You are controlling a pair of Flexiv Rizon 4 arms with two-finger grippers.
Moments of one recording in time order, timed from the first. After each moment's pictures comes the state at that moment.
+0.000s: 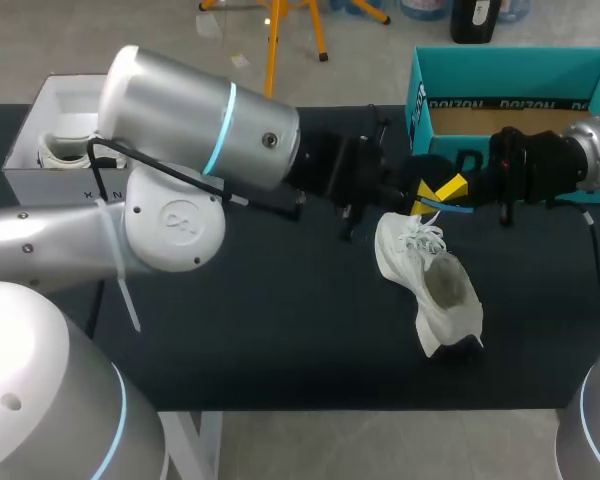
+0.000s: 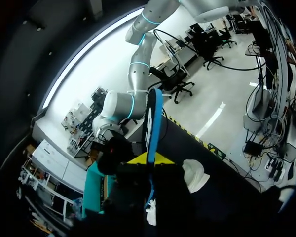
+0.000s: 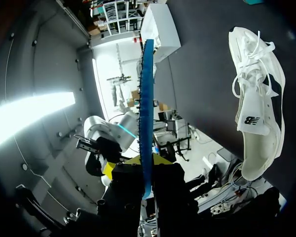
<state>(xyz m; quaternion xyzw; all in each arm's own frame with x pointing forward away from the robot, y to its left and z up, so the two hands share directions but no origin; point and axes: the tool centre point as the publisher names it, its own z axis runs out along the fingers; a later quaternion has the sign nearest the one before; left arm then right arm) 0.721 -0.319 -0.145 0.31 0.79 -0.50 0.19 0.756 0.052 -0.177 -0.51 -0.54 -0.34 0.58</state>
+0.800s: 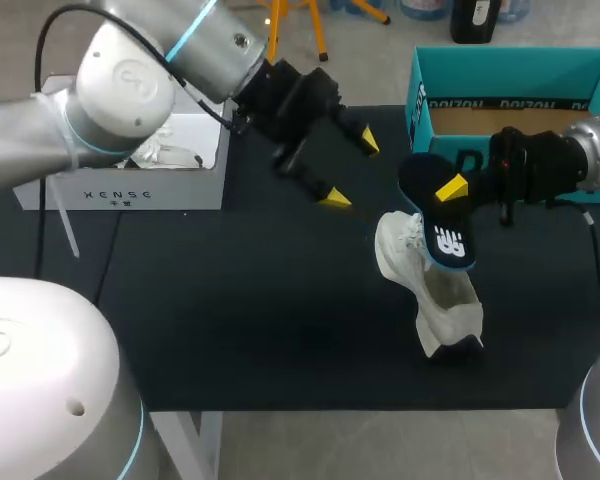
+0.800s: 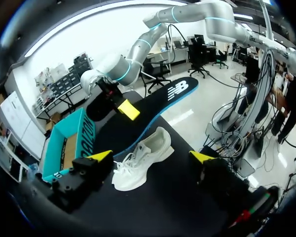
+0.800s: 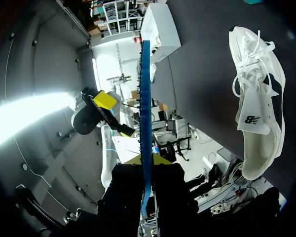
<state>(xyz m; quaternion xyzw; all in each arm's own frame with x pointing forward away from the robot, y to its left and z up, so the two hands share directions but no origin) 0.788 -0.234 -0.163 0.25 0.88 -0.41 -0.01 0.755 0.052 -0.176 -0.51 -0.54 -0.33 0.58</state>
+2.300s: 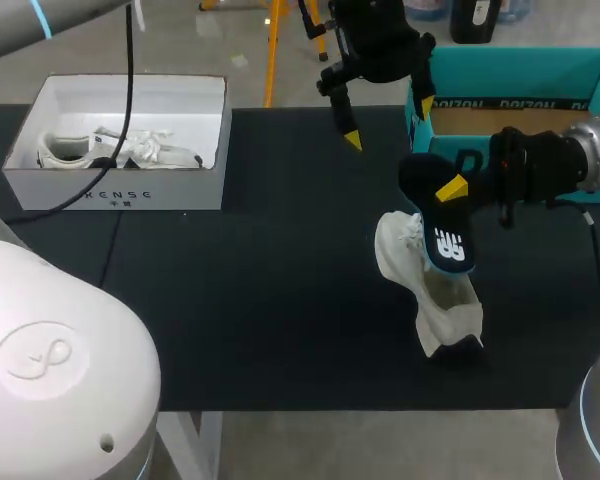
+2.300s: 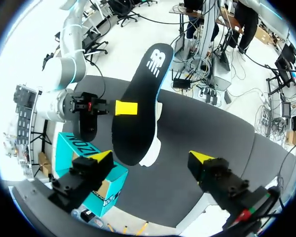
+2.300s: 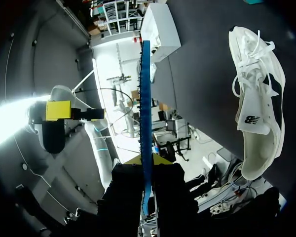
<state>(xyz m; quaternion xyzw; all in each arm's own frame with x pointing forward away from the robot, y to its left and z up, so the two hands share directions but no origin) 0.832 -0.276 -0.114 0.56 0.82 -0.14 0.03 0.755 0.052 -0.178 -0.51 -0.54 -0.33 0.58</state>
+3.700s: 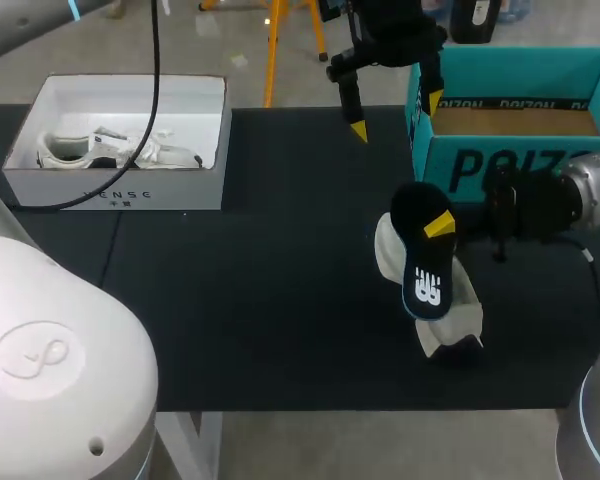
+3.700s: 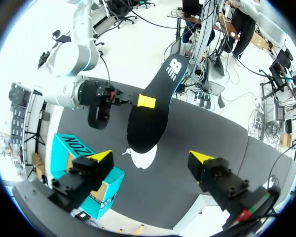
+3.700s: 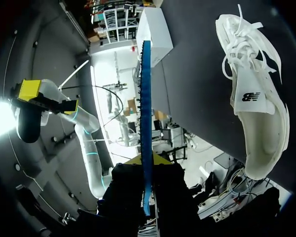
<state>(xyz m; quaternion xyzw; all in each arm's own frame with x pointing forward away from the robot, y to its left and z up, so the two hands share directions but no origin) 0.832 -0.276 -0.104 0.56 0.82 -0.15 -0.01 0.720 0.070 -0.206 -0.54 -0.54 -0.36 0.54</state>
